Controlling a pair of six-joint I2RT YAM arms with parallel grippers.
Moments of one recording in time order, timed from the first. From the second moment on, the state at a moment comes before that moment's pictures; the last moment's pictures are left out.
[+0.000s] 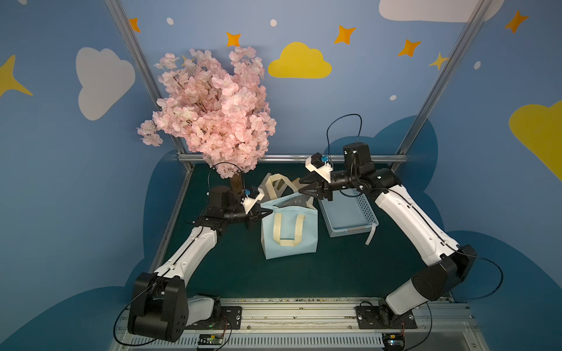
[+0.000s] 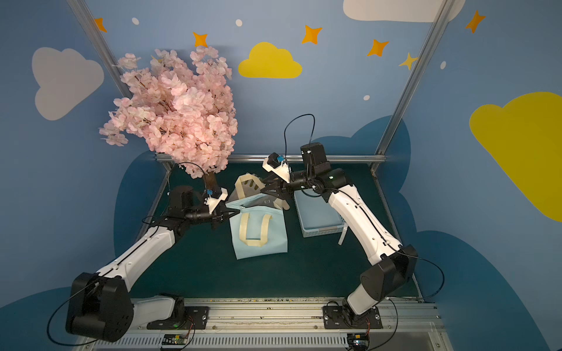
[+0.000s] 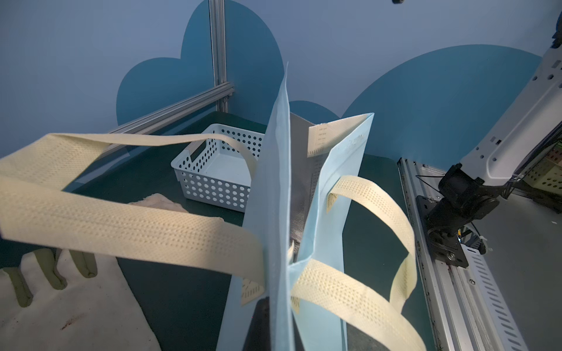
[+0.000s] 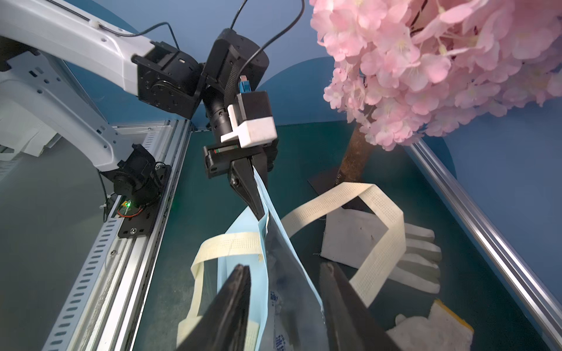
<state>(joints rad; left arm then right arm) -0.15 1.28 0.82 -0.07 1.02 0.35 0.56 1.62 1.74 -0.71 -0.84 -0.52</state>
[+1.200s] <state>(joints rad) -0.15 1.28 0.82 -0.05 0.96 0.36 0.72 1.78 1.80 -0.83 -0.55 -0.52</state>
